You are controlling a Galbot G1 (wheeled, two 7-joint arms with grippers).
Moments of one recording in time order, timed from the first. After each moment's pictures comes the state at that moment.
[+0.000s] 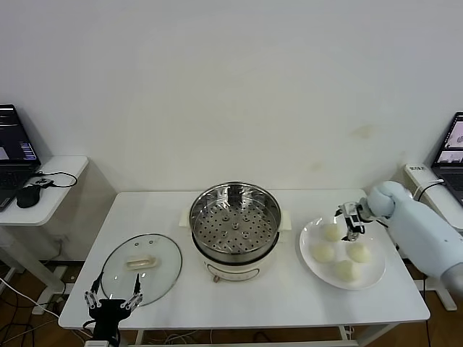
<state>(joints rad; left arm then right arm) 1.77 -1.36 -0.63 -2.11 0.06 0.04 -0.17 -0.13 0.89 -0.45 0.85 -0.45 0.05 -1.01</state>
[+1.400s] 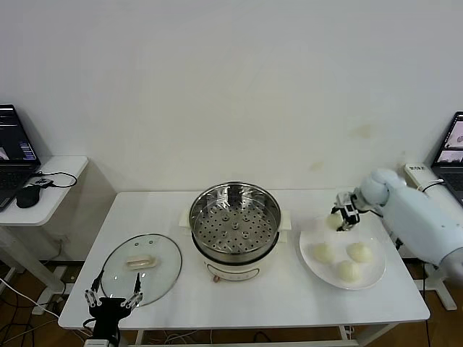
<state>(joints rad) 1.77 -1.34 -0.63 -2.12 0.06 0.05 -0.16 0.10 0.78 -0.67 1.06 -0.22 -0.03 -1.08</state>
